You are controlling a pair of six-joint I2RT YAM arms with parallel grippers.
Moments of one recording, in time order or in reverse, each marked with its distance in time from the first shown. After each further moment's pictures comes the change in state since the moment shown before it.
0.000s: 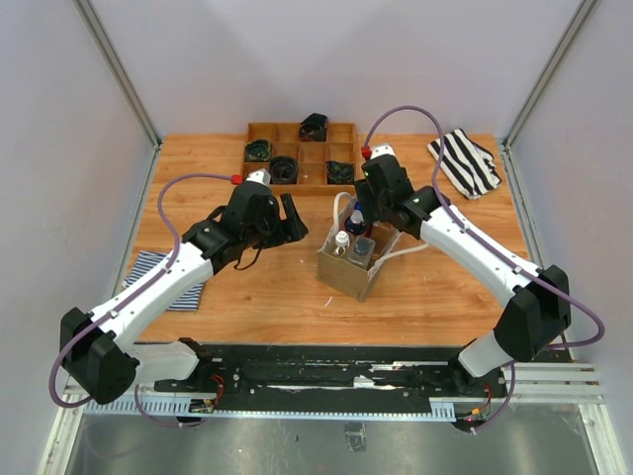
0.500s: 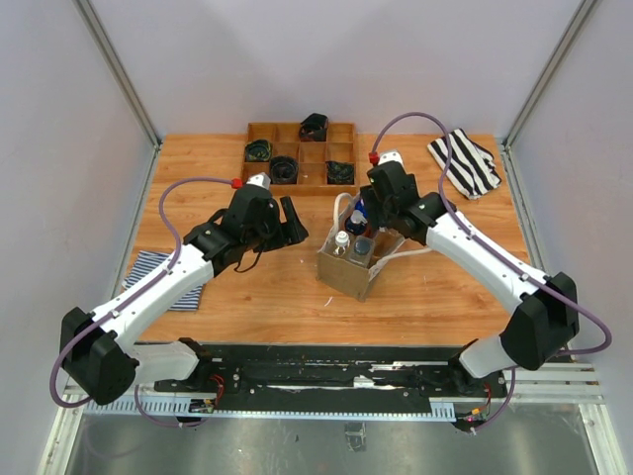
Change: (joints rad) left arm 0.000 -0.003 -0.036 0.013 0.010 -0.023; right arm -0.007 -0.044 -0.063 -0.012 0.055 0.024
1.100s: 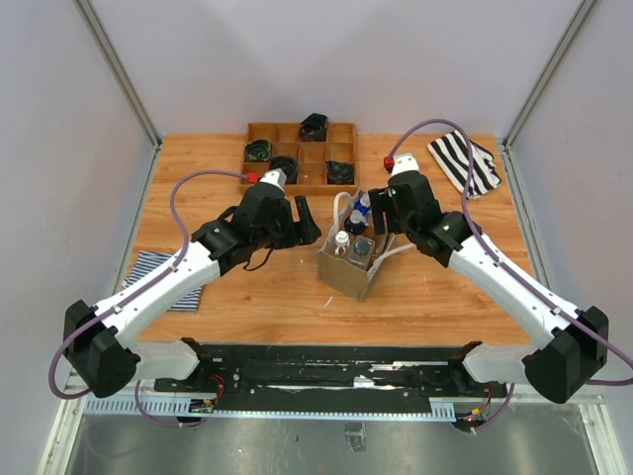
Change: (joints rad) left arm -0.075 0.031 0.055 0.015 -0.013 0.027; right arm 0.000 -0.221 -0.148 0.112 -0.063 -0.010
